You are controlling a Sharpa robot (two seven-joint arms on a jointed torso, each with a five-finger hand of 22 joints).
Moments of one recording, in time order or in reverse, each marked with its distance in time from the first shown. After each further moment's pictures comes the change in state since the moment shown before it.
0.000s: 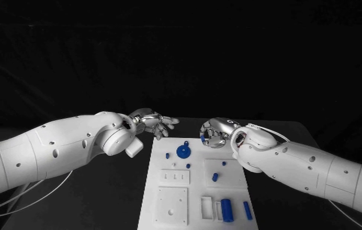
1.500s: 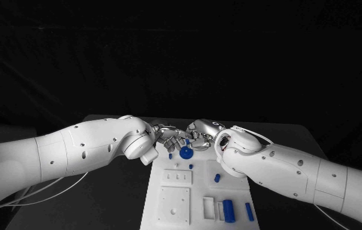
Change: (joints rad) left arm -0.002 0.093 -0.057 -0.016 -0.051 -0.022 -0.172; left_hand -0.041 0.034 0.052 -0.024 0.198 0.013 0.016 -0.019 -0.018 -0.145 0.029 -0.008 0.054 -0.096 0.047 -0.036 -0.081 -0.001 -0.111 0.028 -0.004 -0.008; right arm 0.000 0.087 0.000 0.076 0.031 -0.004 -0.117; right_hand 0.000 0.000 0.020 0.004 0.000 0.002 -0.002 -0.003 0.009 0.004 -0.004 0.000 -0.001 -0.002 -0.002 0.000 -0.001 0.001 0.001 0.002 0.000 0.000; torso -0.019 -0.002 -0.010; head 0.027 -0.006
